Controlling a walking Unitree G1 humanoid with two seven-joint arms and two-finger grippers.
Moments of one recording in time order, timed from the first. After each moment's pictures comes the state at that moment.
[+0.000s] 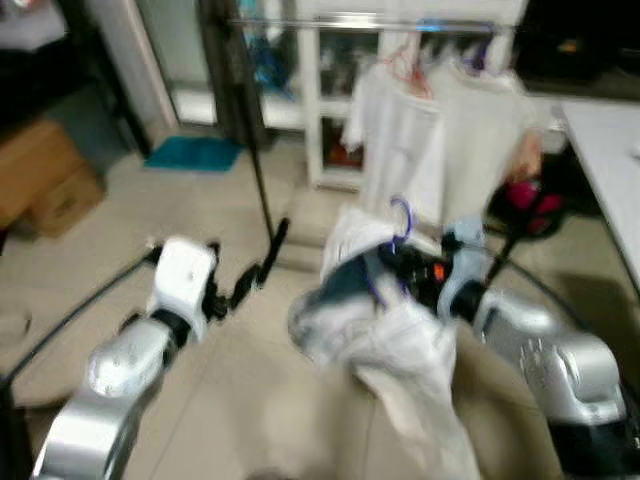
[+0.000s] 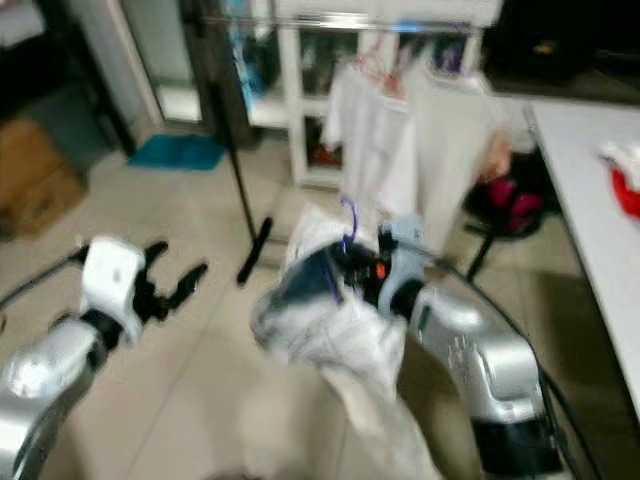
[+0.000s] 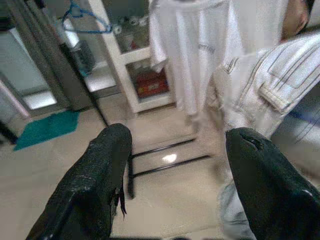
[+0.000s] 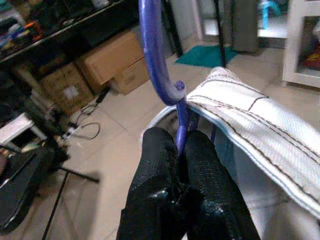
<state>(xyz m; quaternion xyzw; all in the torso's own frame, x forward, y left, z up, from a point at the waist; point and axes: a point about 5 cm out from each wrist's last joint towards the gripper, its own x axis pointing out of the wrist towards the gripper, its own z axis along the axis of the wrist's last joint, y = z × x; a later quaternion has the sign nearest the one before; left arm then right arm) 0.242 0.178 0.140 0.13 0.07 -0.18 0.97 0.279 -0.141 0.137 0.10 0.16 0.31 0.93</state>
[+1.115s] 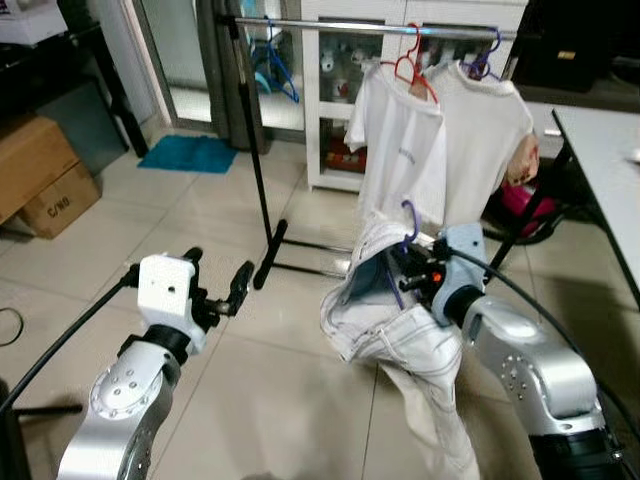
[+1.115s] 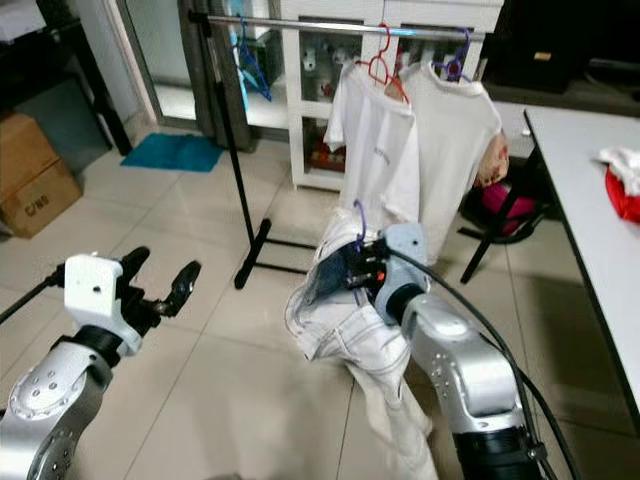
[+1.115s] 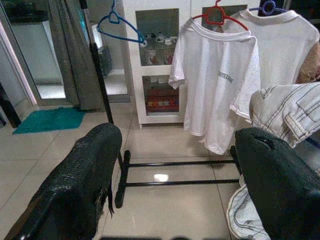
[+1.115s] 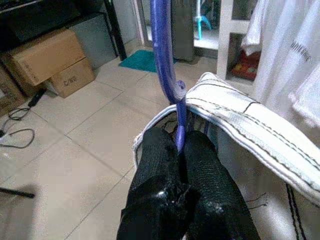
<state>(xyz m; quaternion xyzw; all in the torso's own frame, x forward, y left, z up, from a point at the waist) 0.229 0.175 0.134 0.03 0.03 -0.11 0.99 0.281 -0.141 0.124 0.03 0.15 0.20 0.97</state>
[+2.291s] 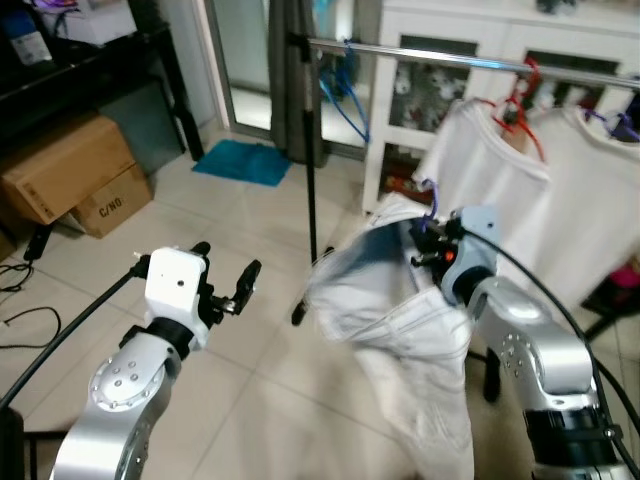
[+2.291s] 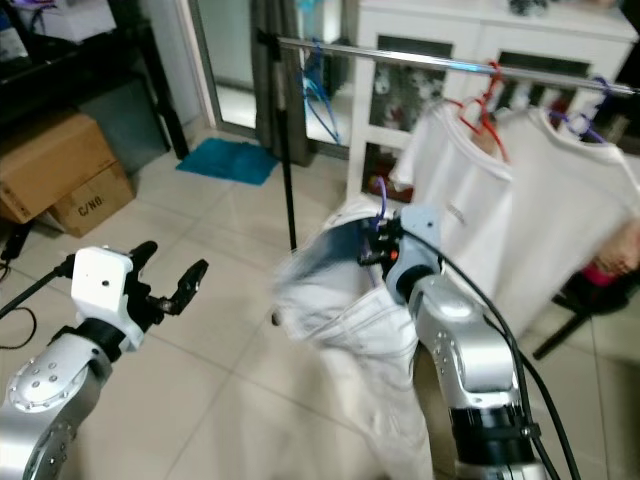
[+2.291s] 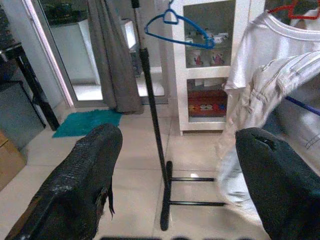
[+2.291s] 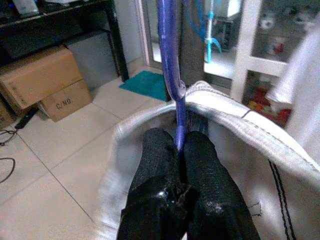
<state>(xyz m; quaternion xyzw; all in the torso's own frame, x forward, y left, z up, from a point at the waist) 0.232 0.173 0.140 0.06 0.04 -0.14 0.99 0.301 -0.149 0.134 0.03 0.12 0.14 0.98</state>
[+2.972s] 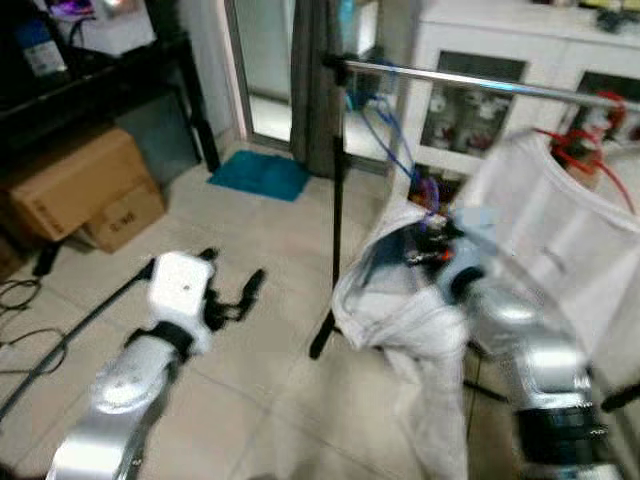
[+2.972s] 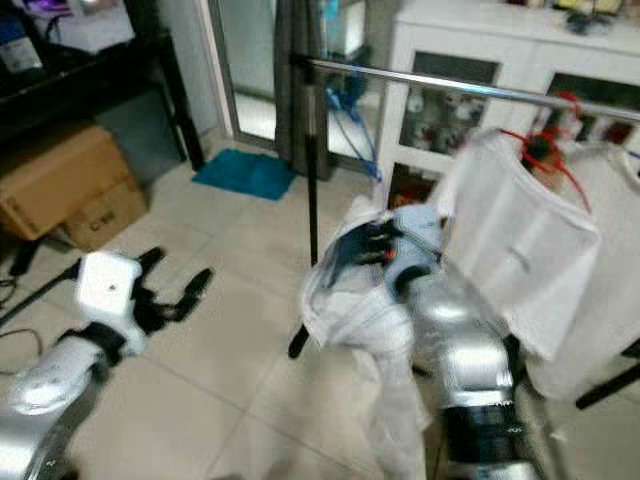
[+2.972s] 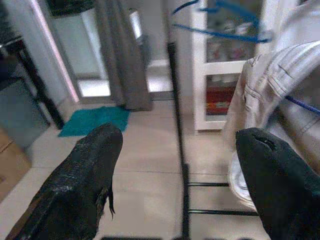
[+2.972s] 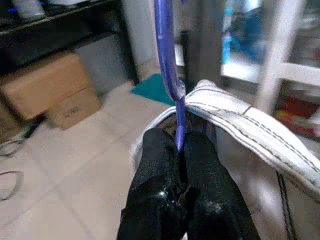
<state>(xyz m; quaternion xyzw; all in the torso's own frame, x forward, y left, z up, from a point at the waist) 0.231 0.177 0.134 0.07 0.06 -0.15 0.98 0.302 -0.136 0.127 0.05 0.13 0.16 0.98</state>
